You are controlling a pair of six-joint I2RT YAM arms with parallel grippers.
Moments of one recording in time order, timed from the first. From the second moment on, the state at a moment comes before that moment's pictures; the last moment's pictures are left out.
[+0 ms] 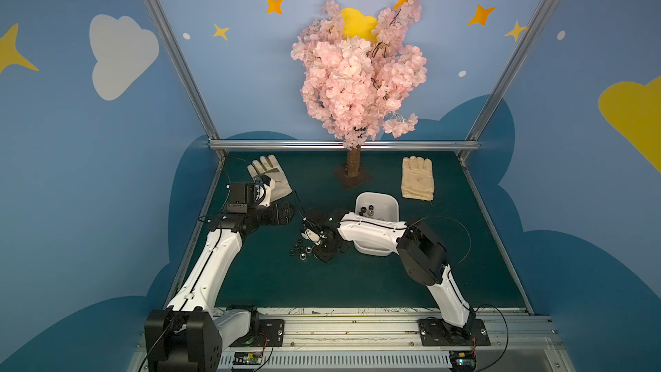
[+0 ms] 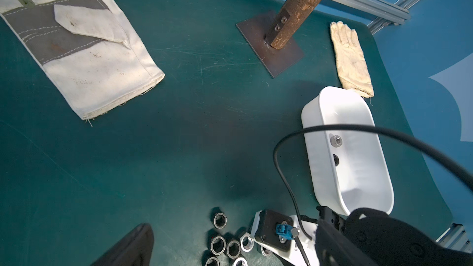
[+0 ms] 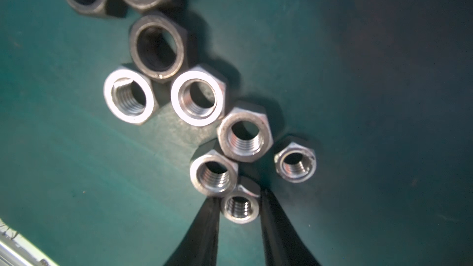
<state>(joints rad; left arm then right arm) -0.02 1.16 0.91 -0.55 0.42 -0.14 1.08 2.20 1.70 -0.90 -0.07 0.07</state>
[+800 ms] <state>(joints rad) -0.02 1.16 0.91 -0.55 0.41 -0.14 0.67 1.84 1.59 -0.87 0.00 0.13</state>
